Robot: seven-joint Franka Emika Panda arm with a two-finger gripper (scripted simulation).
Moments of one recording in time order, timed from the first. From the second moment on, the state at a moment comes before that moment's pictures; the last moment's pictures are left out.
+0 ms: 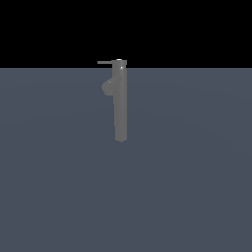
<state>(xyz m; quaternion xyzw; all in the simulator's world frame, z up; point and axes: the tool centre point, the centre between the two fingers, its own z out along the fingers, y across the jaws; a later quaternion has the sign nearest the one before) -0.200 0.012 0.506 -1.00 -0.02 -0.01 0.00</state>
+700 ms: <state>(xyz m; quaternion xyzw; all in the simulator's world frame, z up) -0.088 0.026 0.474 -1.00 0.00 -0.01 0.00</state>
